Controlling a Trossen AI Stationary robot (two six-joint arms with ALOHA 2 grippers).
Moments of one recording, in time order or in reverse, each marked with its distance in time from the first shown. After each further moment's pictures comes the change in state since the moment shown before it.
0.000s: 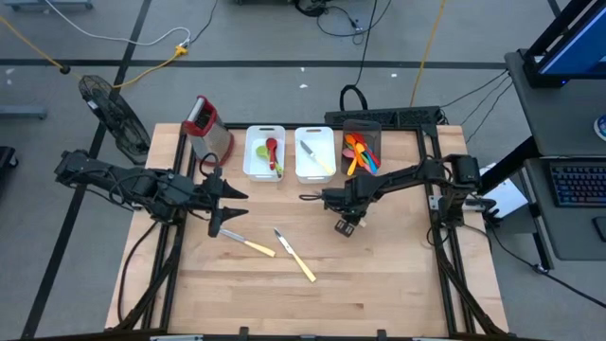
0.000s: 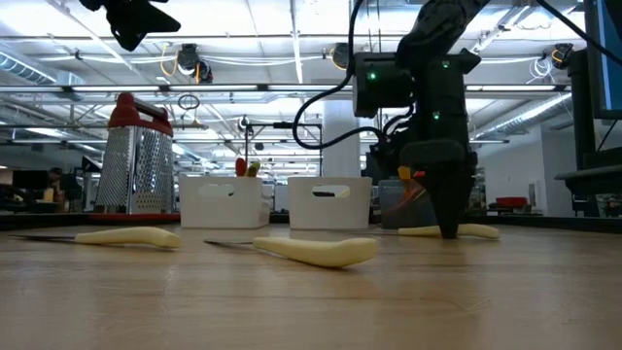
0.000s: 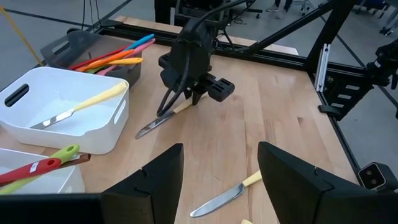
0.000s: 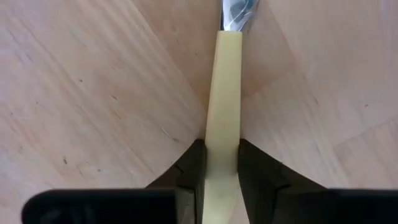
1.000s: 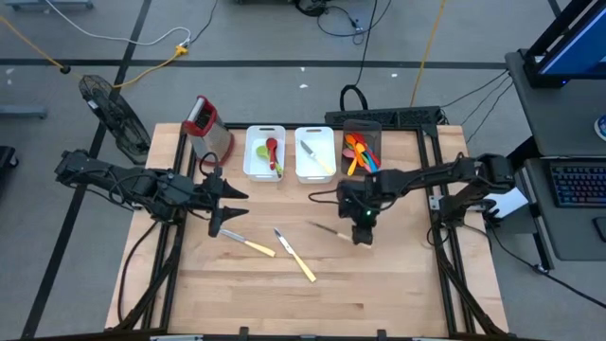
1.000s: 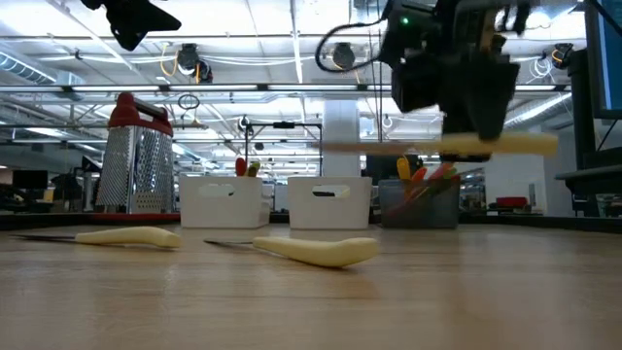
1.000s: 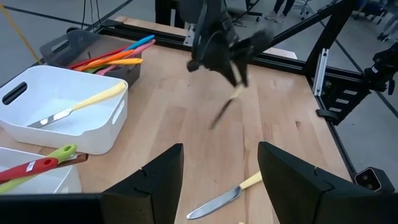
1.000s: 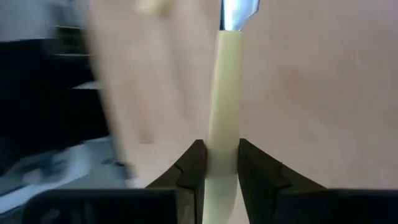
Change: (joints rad) left arm 0.001 0.000 0.000 0.008 0.000 -0.018; right arm 0.011 -0.307 -0.004 0.151 -0.662 -0.158
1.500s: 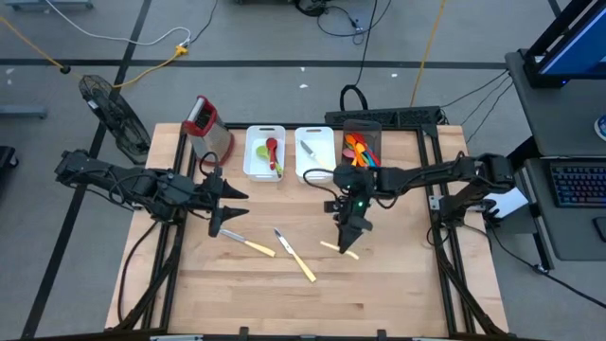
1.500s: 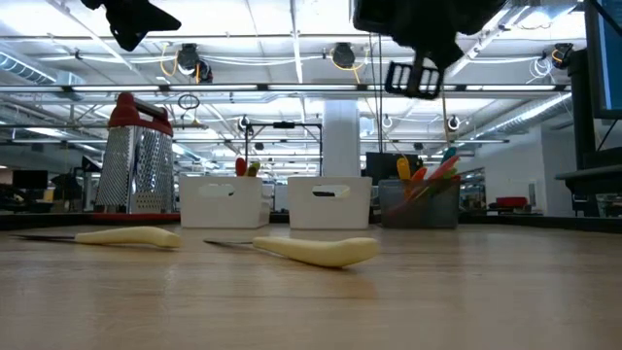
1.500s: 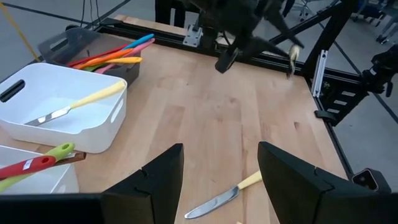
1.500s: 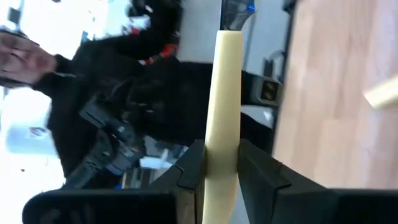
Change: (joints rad) left arm -0.001 0.000 0.000 0.000 0.003 -0.014; right arm -0.023 -0.001 0.002 0.709 -0.550 0.392
